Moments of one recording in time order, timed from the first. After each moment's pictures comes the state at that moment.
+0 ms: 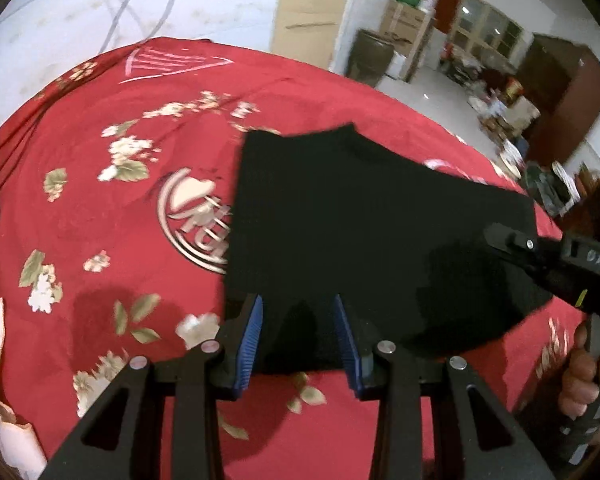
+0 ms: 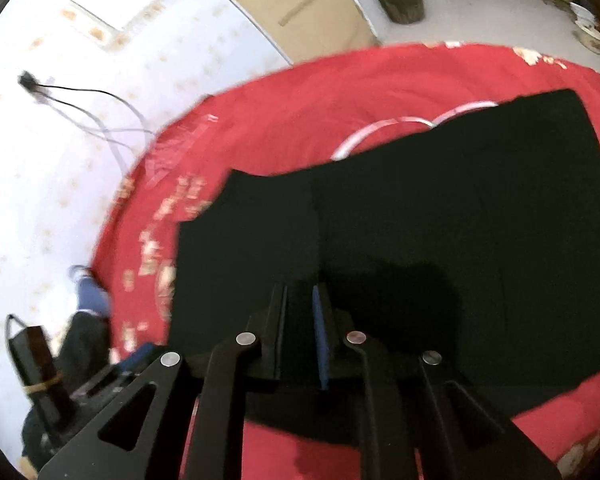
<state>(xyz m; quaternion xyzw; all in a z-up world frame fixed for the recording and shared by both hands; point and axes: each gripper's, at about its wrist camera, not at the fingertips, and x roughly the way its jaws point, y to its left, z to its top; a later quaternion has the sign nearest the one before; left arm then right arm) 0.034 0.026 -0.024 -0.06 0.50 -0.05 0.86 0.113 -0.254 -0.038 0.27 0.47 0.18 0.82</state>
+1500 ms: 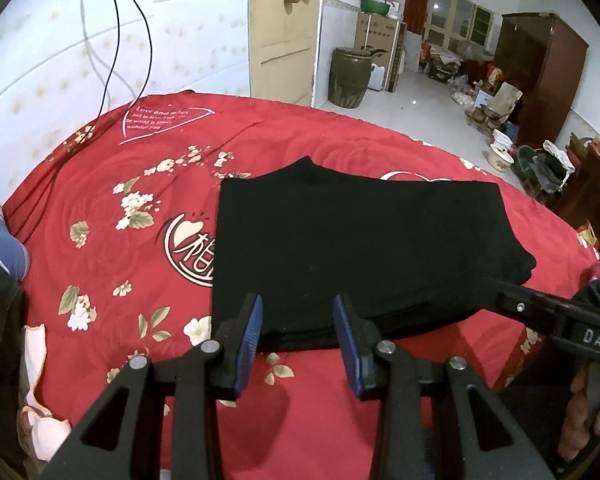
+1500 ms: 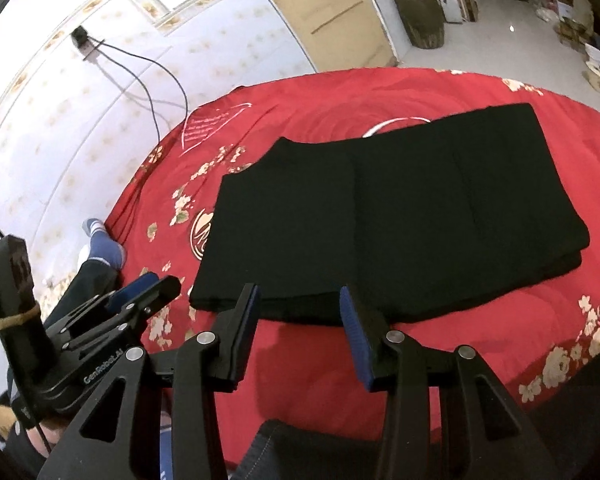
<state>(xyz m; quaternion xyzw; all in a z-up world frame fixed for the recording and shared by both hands) 0.001 -0.007 0.025 0.00 0.44 -0.05 0.90 0.040 -0.239 -0.007 0.20 0.47 0.15 0.85</state>
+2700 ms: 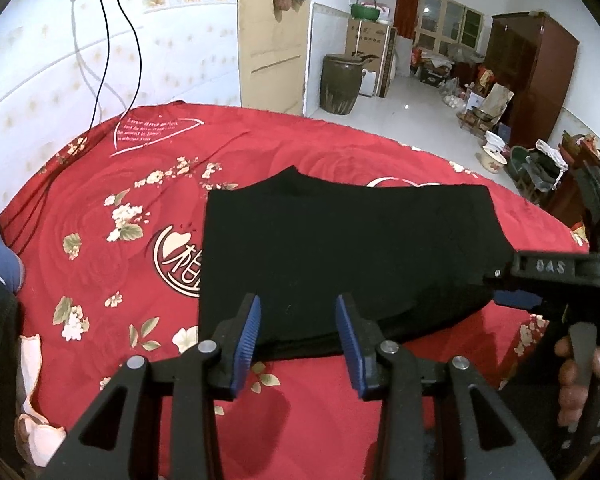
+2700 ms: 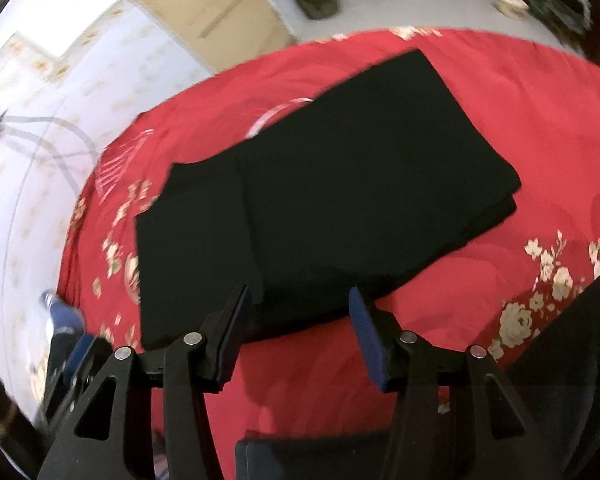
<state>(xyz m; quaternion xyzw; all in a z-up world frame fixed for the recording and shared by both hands) 0.002 -0.019 0.027 0.00 0.43 -0.06 0.90 0.063 -0.291 -0.029 0.28 0.54 -0.03 0.80</state>
